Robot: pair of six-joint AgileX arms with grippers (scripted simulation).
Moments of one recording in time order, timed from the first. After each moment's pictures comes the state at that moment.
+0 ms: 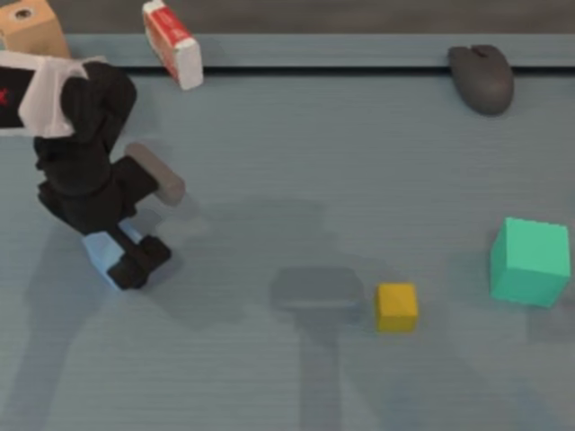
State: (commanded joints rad) left arm -0.23 2.07 1.28 -0.78 0.00 0.61; right arm 0.01 0.00 0.00 0.00 0.00 0.00
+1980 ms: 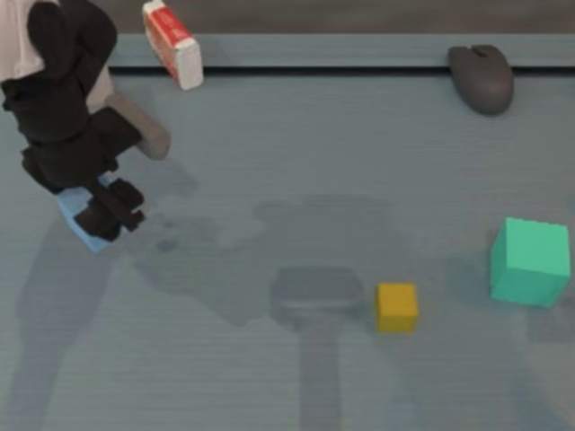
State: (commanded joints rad) left arm -0.22 1.95 1.44 -1.05 0.01 0.60; right arm 0.01 0.00 0.00 0.00 0.00 0.00
